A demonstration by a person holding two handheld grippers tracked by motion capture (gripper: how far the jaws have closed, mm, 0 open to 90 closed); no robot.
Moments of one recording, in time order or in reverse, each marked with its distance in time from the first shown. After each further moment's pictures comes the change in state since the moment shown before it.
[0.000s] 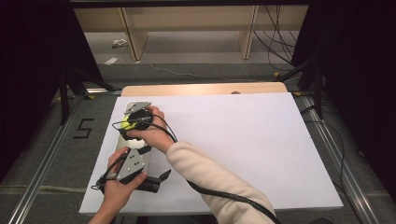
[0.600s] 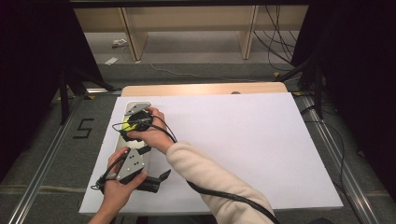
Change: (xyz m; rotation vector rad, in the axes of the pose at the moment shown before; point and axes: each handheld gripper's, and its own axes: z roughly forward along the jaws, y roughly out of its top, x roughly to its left) left arm 0.000 0.000 0.000 -0.001 0.000 0.000; right arm 0.000 -0.005 0.006 0.021 -0.006 -0.001
